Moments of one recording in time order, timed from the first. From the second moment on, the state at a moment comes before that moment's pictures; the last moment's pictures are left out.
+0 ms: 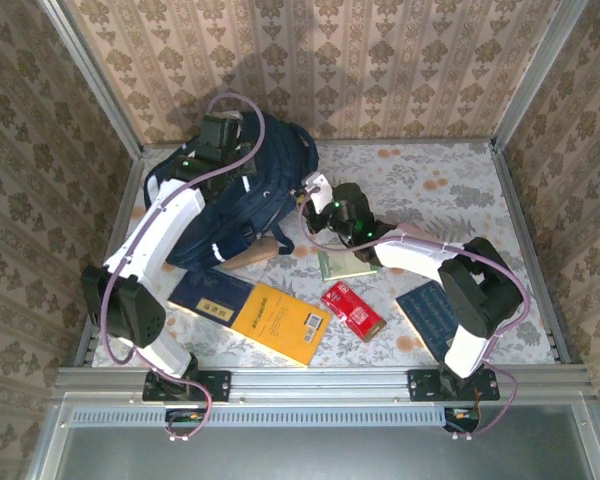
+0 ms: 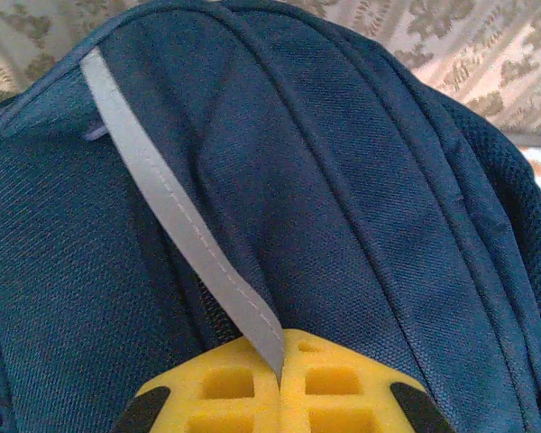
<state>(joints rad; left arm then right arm) -0.44 1.63 1.65 -0.65 -0.14 -0.30 0.60 1.74 1.06 0.38 -0.11 -0.08</state>
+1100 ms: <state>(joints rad) -0.52 1.81 1.86 -0.74 -0.17 -0.17 0.55 1.46 0.76 0.41 0.09 -0.08</state>
